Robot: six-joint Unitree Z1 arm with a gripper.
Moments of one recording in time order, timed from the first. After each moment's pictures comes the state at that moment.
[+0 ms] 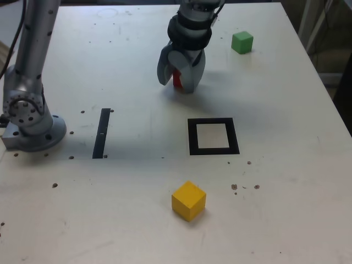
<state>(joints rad) 0.31 2.04 -1.38 1.06 0.26 0.70</state>
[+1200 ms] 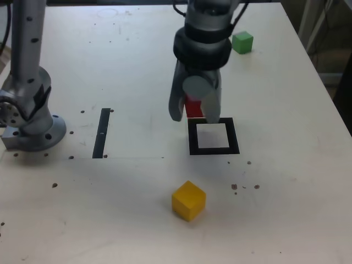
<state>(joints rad) -0.17 1.97 -1.55 1.28 0.08 -0.04</state>
